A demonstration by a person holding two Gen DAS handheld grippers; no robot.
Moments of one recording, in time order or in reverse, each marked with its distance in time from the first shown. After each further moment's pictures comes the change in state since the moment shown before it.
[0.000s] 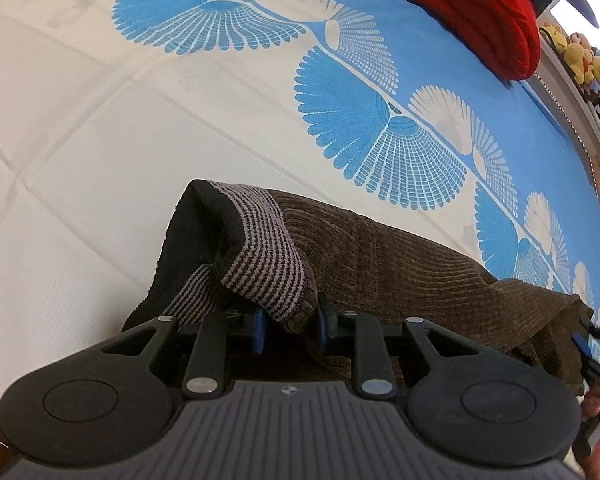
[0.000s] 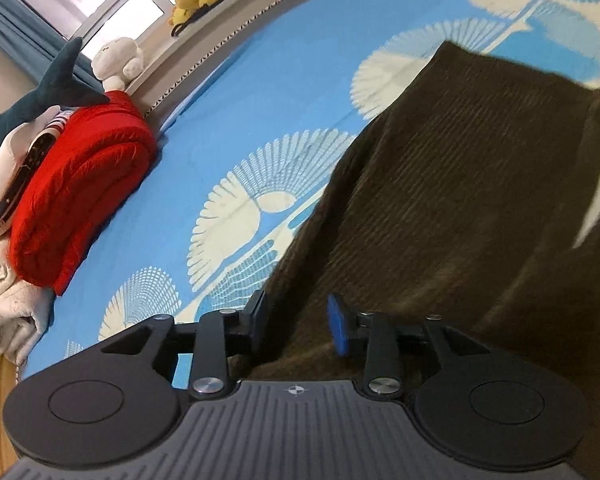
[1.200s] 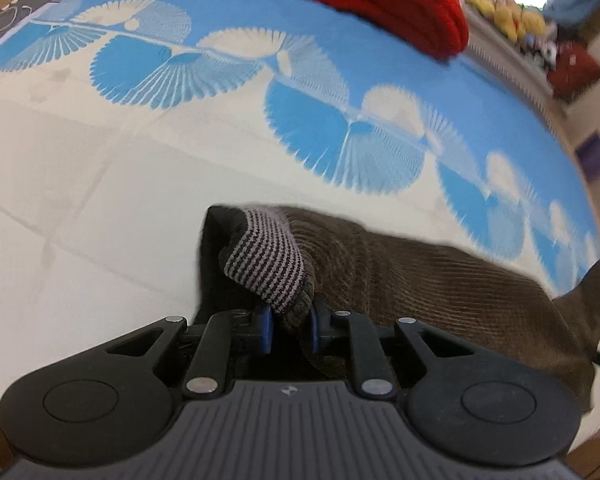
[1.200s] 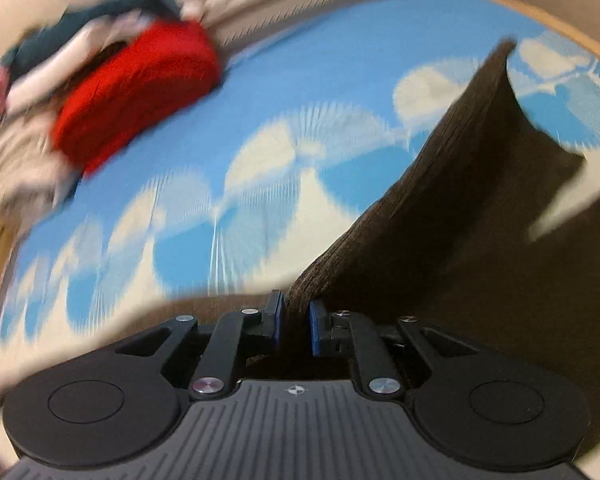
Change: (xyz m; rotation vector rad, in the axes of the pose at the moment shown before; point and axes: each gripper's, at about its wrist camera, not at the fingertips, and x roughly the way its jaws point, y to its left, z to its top) left arm -0.053 0.032 -0.024 0.260 -0.062 -0.049; right arm -0.133 -0.023 -0.057 -0.410 0.219 0.012
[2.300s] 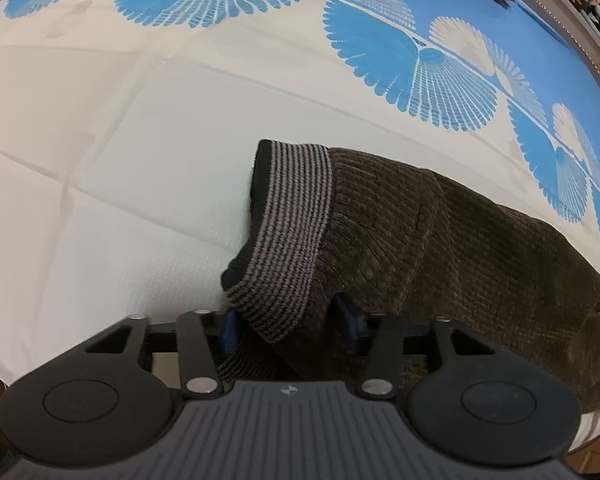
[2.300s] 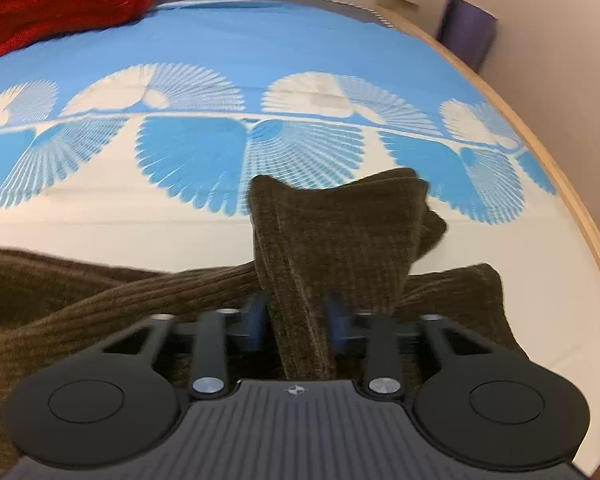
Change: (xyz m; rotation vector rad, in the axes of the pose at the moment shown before) left arm 0.050 0.023 -0.001 -0.038 0.189 0.118; right arm 0.037 -0.101 0.035 -0.230 -0.134 -0.457
